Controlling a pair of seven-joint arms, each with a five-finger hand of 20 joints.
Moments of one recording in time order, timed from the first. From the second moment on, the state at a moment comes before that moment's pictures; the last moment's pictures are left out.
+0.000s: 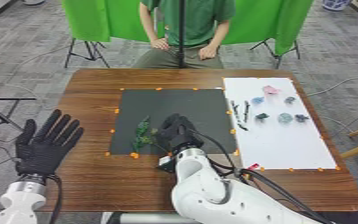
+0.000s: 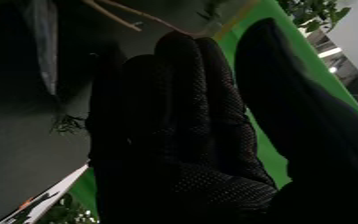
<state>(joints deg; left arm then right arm) 128.6 -49.8 -97.5 -115.7 -3.5 2.7 19.9 -66.5 -67.2 22.6 -100.9 -115.3 31.9 50.5</state>
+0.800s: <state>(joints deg) 131.7 -51.7 -99.4 -116.5 -3.5 2.7 20.7 -80.1 -53.7 43.8 -116.4 -93.7 22.9 25.9</state>
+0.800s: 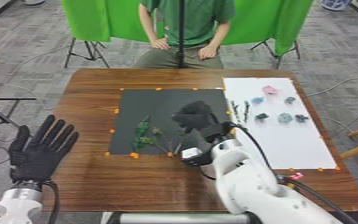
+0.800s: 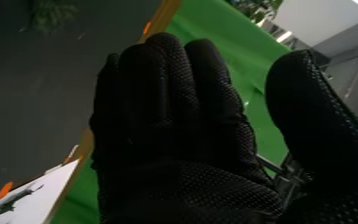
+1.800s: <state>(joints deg) 131.8 -51.9 -98.9 -116.6 -3.5 2.7 20.4 -84.0 -53.0 44.7 -114.9 -92.3 -0.2 19.5</state>
